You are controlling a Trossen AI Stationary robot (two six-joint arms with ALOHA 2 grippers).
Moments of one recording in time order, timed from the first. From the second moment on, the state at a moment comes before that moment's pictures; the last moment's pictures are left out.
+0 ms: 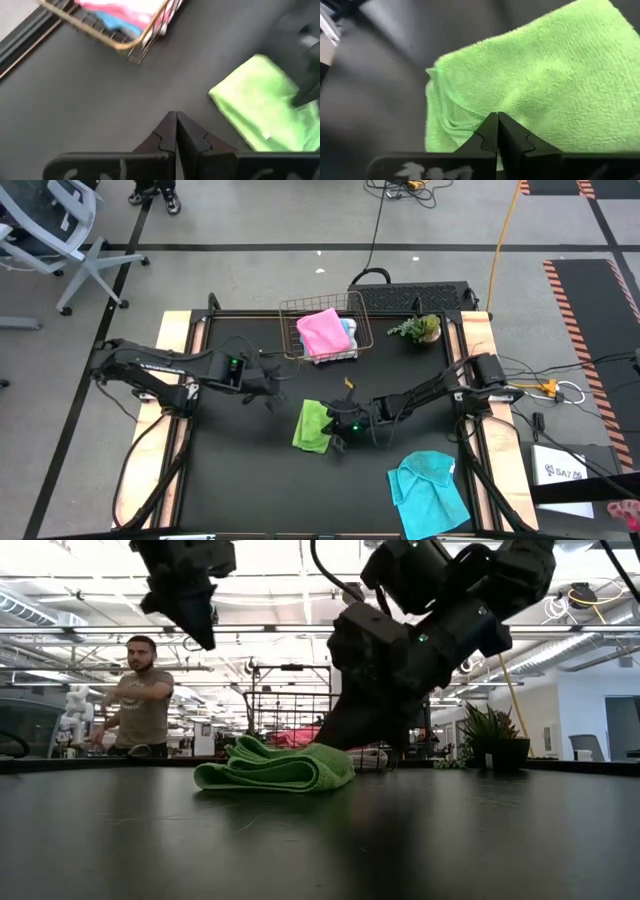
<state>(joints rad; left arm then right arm) -0.08 1.36 1.15 -0.95 -0.41 -0.70 0.16 1.88 0.88 0.33 0.02 0.60</state>
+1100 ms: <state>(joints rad) -0.06 1.65 1.16 -0.44 -0.28 -0.55 0.21 1.46 0.88 -0.15 0.05 0.46</state>
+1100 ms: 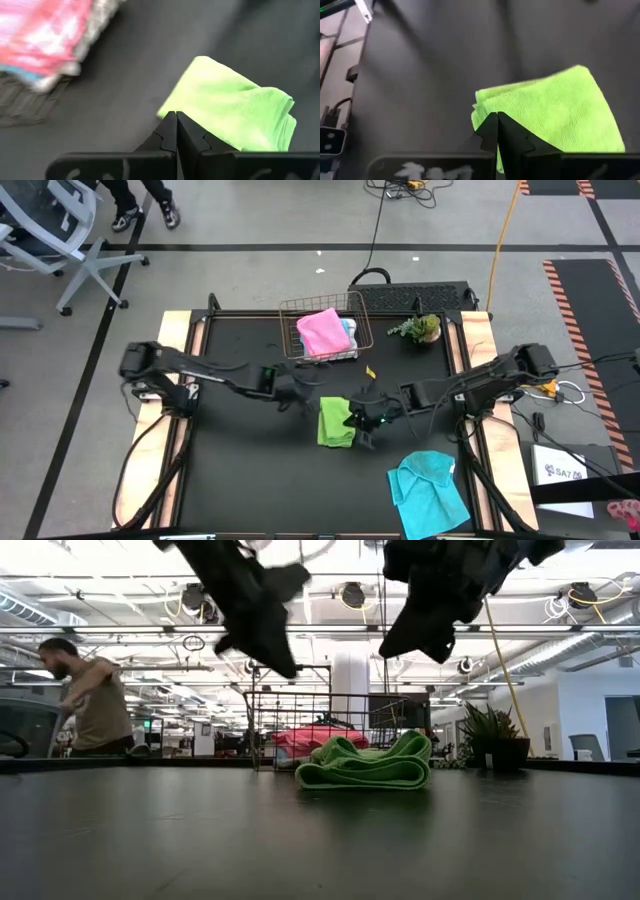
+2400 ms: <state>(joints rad) -0.23 1.80 1.15 -0.42 -0.27 -0.48 0.22 1.52 0.77 -0.20 0.06 0.03</state>
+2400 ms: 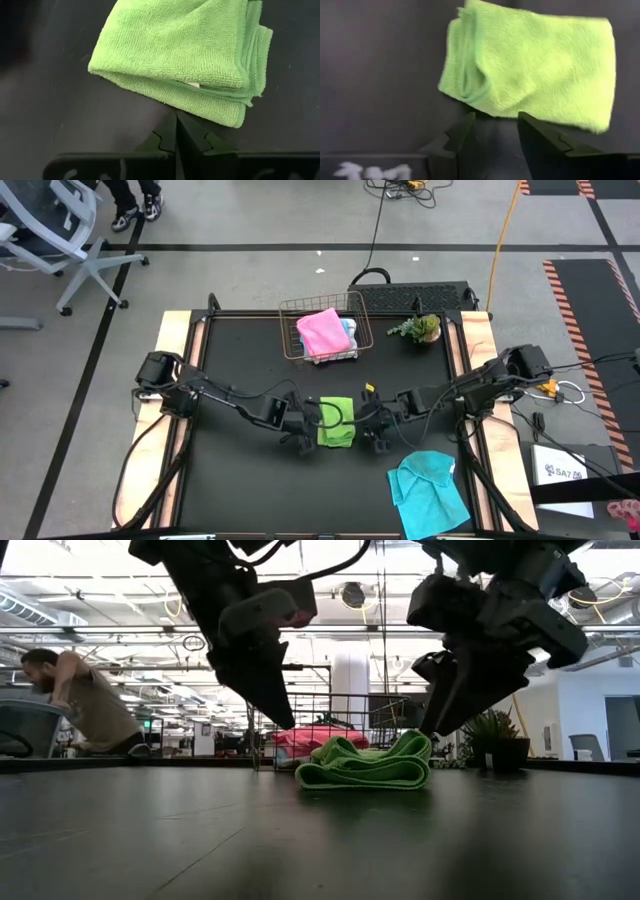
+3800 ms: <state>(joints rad) -0.23 1.80 1.15 -0.42 -0.27 -0.56 0.27 1.61 0.82 0.02 0.13 -0.14</state>
